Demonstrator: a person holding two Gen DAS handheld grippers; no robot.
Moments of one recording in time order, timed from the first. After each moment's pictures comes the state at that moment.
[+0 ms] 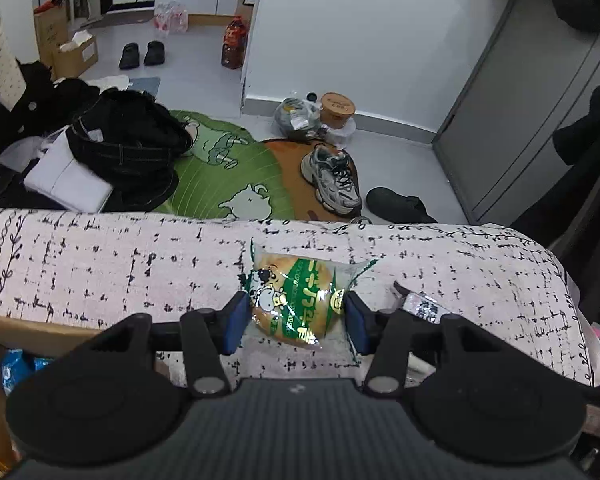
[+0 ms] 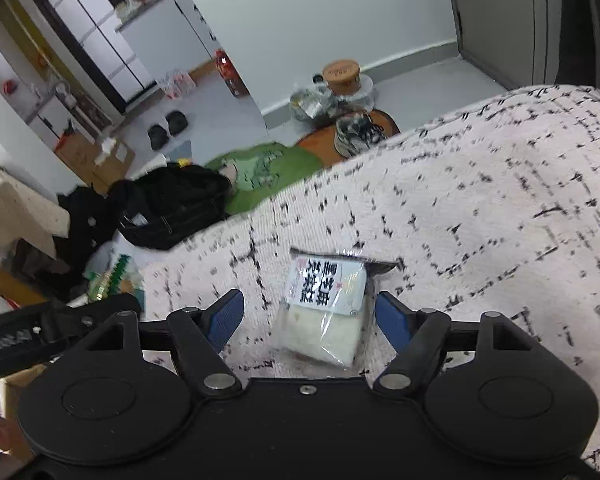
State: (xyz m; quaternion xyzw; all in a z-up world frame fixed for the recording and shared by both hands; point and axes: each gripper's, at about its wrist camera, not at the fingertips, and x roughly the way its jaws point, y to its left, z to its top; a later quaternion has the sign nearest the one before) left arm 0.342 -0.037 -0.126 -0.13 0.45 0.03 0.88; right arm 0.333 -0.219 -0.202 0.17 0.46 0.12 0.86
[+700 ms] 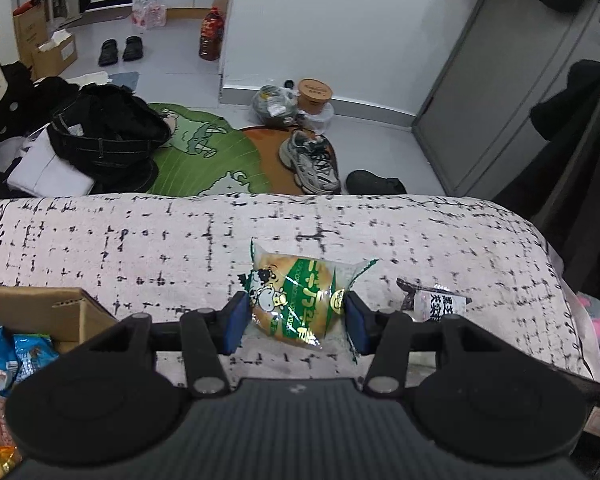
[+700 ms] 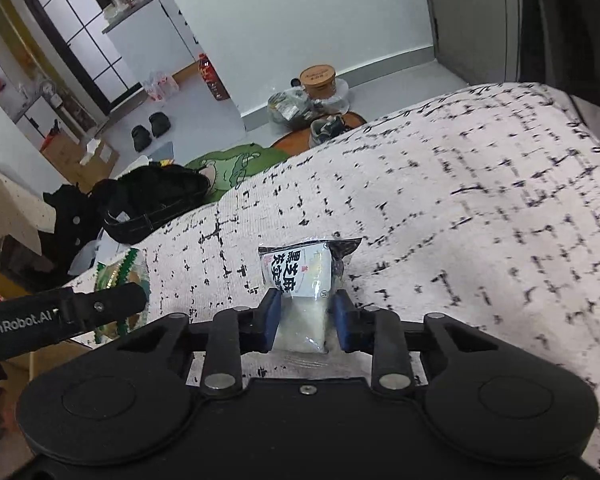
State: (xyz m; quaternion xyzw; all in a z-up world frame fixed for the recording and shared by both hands) left arm 0.325 -0.058 -0.127 -0.12 0.46 -0.01 0.88; right arm 0.292 -0.255 -0.182 0.16 0.45 0.09 0.87
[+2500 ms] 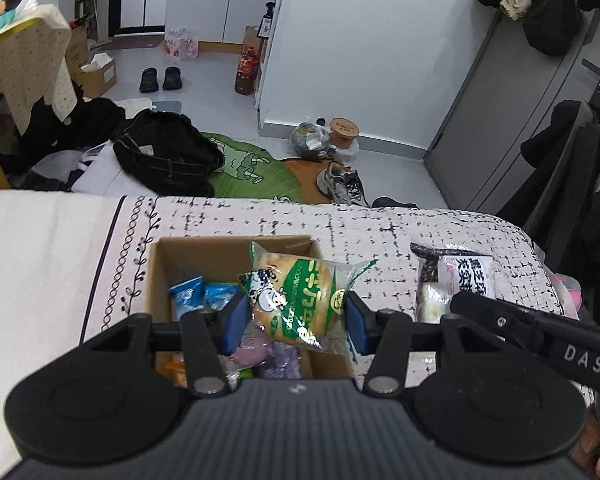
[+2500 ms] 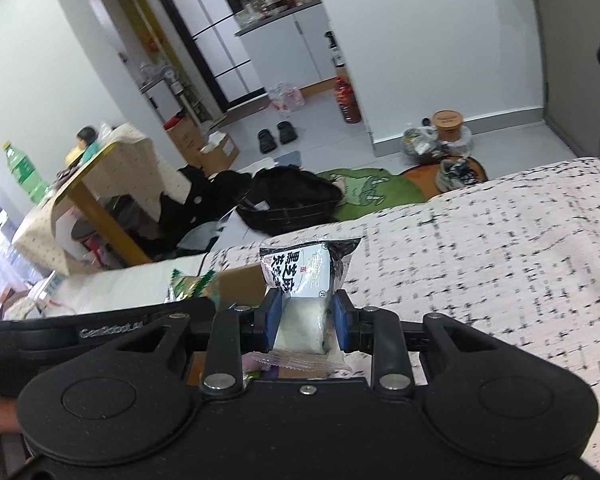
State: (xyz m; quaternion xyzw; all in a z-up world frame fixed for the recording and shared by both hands) left arm 0.184 0.071 -0.053 -0.12 0.41 0.01 0.90; right arm 0.175 -0.148 -0.075 0.13 0.38 0.25 0.88
